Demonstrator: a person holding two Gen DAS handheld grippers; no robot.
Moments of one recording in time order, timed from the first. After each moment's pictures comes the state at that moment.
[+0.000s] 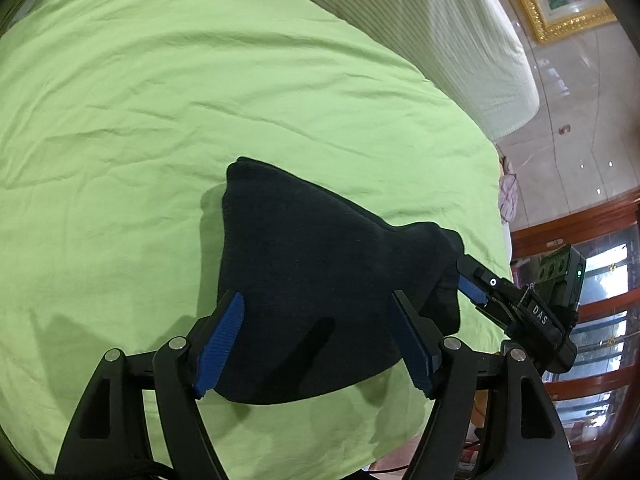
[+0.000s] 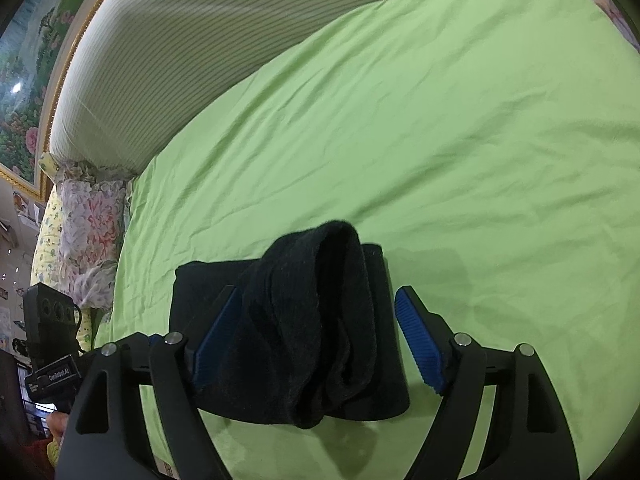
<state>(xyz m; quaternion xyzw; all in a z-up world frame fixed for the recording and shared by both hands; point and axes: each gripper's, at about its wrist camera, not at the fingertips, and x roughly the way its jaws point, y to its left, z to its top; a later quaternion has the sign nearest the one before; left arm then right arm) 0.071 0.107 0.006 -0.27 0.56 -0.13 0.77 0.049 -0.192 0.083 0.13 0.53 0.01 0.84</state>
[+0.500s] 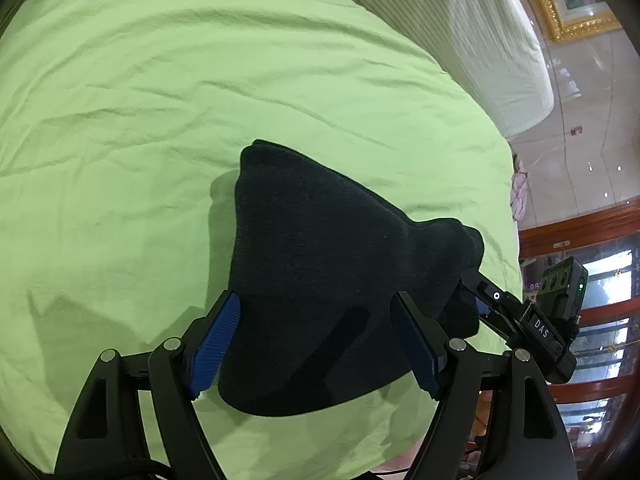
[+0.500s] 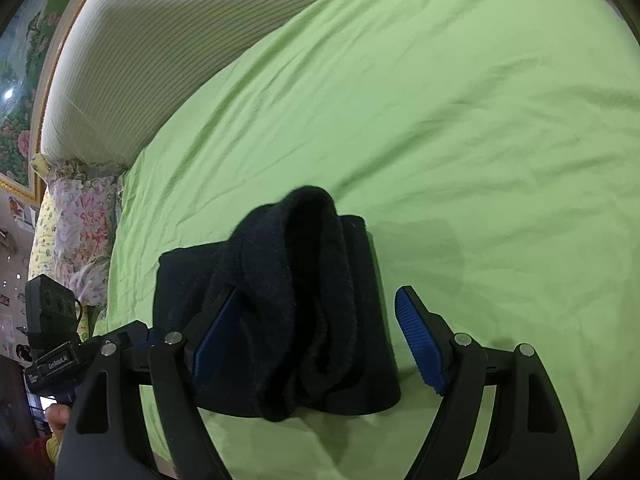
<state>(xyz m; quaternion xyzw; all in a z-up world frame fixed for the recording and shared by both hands) 0.083 0.103 -0.017 -0.27 0.58 -0.12 0.76 0.040 -0.199 0.066 0.14 0.55 -0.01 0.82</state>
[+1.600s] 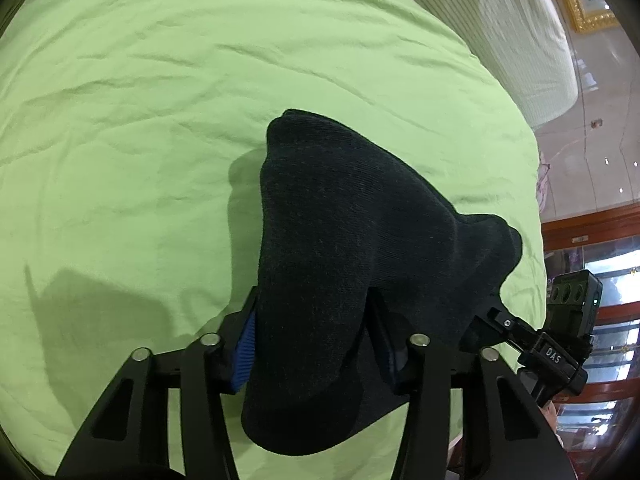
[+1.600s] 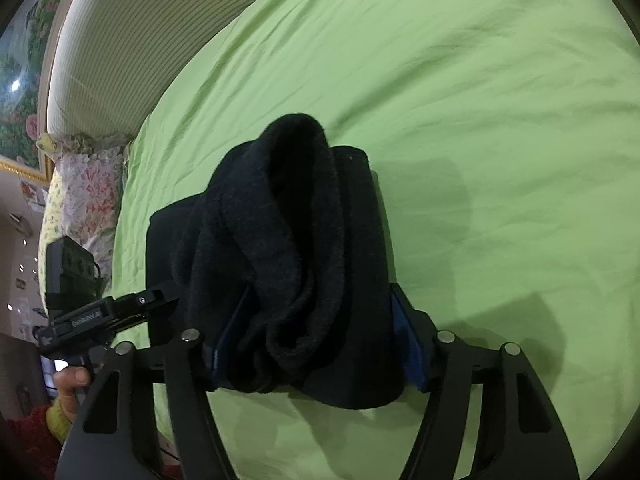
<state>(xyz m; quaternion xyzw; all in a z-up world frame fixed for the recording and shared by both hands) 0.093 0.104 -0.059 -0.25 0.60 -0.11 0.75 0.034 -0.198 0.028 0.15 0.59 0.04 0.79</state>
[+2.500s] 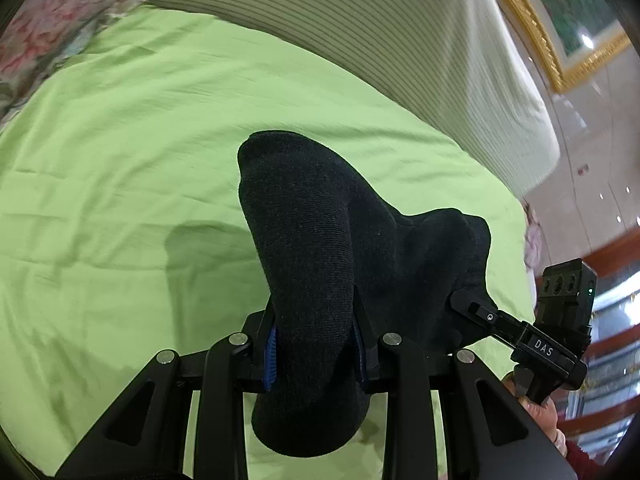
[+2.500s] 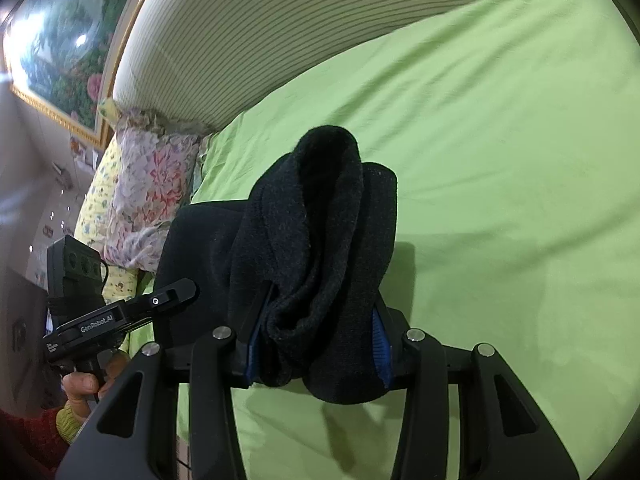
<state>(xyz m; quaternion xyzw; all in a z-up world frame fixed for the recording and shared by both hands) 0.087 0.203 0.027 -0.26 0.50 -0.06 0.82 0.097 -0.089 0.055 0.11 0.55 0.16 0.81</state>
